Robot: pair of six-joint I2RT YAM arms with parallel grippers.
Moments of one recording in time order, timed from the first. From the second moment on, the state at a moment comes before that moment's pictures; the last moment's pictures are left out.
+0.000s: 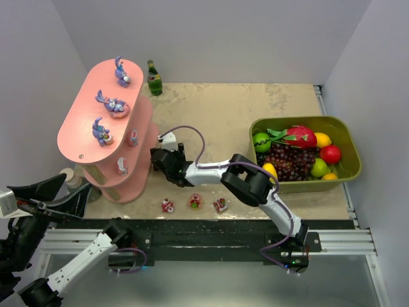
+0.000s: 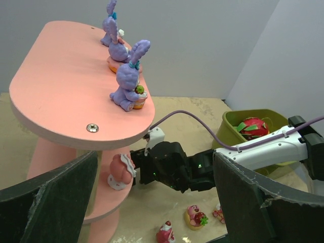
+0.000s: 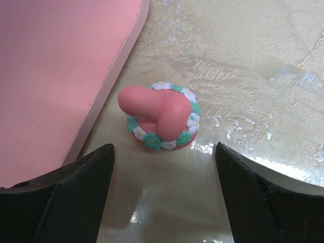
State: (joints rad) left arm -0.73 0.15 1.33 -0.99 -0.37 -0.23; right arm 1.10 2.33 1.59 0.13 0.69 0.52
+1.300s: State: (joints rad) left arm -0.73 0.15 1.33 -0.99 -0.37 -0.23; right arm 1.09 2.43 1.77 0.05 0.81 0.58
